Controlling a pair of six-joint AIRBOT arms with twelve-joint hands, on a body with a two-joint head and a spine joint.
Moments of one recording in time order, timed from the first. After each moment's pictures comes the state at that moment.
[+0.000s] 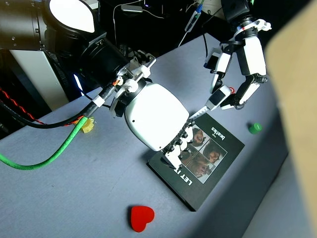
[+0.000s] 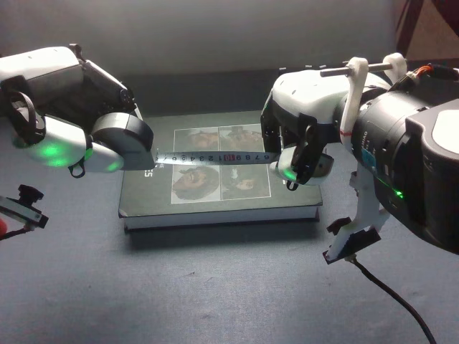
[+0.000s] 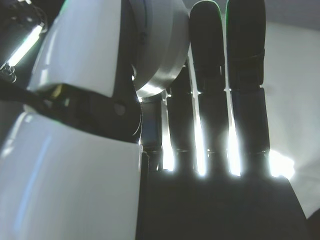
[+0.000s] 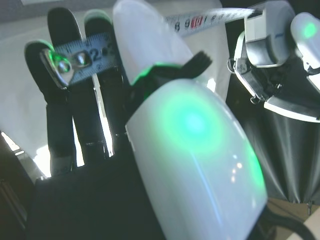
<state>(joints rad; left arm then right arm) 0.49 -0.77 1.01 -0.59 -0.14 0.92 -0.14 -1.27 0.81 -1.39 -0.95 0.75</state>
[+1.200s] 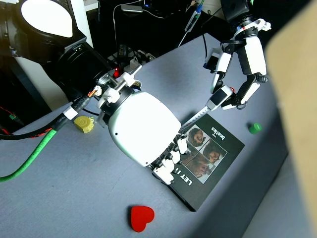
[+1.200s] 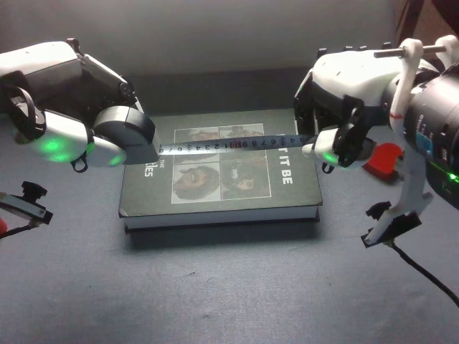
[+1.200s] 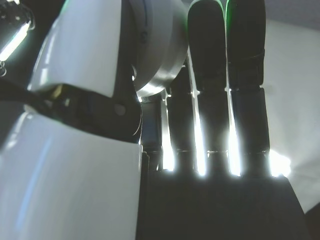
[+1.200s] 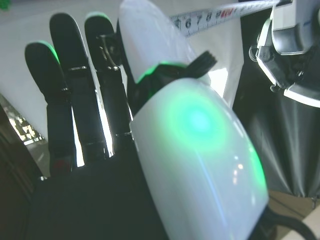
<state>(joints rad) 0.50 -0.77 1.01 -0.59 -0.17 0.91 -0.14 -1.15 0.79 -1.43 -0.89 0.75</state>
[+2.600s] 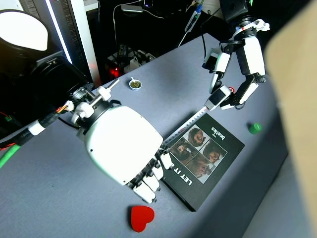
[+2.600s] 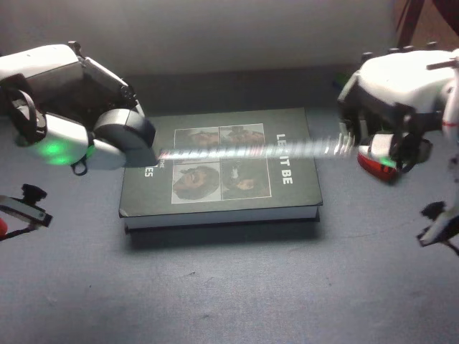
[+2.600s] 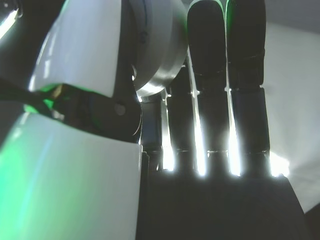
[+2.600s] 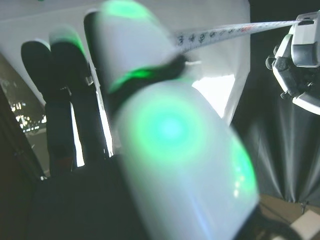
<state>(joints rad) 0.50 -0.77 1.00 -0.59 -0.17 0.91 -0.21 -1.03 0.77 -1.52 -0.85 0.76</state>
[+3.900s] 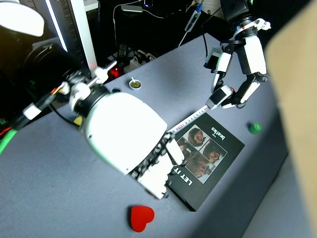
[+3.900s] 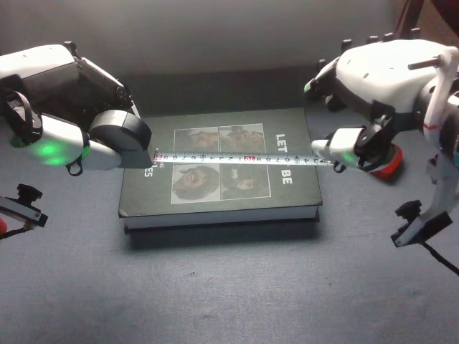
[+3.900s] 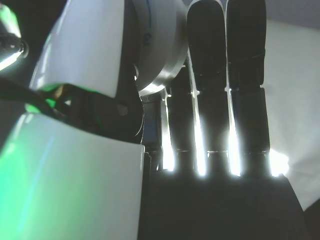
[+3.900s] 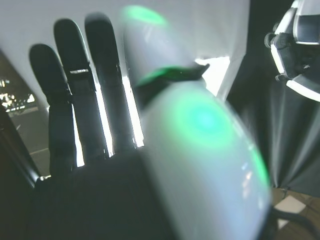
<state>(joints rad) 0.50 -0.76 1.00 -0.59 -0.17 0.91 -0.18 -1.07 0.71 -1.61 -0.90 0.81</state>
